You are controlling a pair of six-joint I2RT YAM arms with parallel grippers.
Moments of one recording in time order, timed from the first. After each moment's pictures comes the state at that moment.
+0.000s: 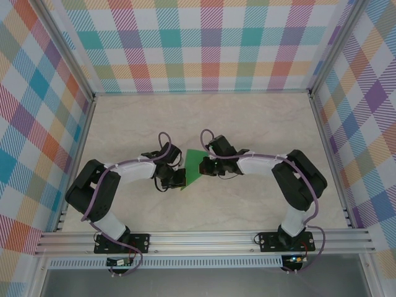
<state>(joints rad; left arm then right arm) -0.56 1.63 0.83 -0.47 0.32 -0.61 0.72 1.79 0.95 -0.12 -0.36 0.74</state>
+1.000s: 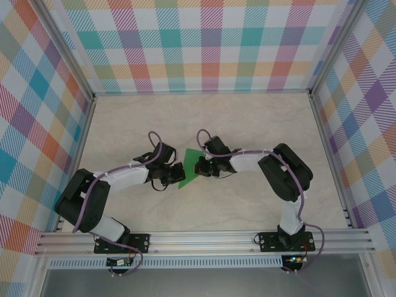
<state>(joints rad) -0.54 1.50 0.73 -0.24 0.32 -0.81 0.72 1.91 1.01 -0.05 -0.40 0.84</state>
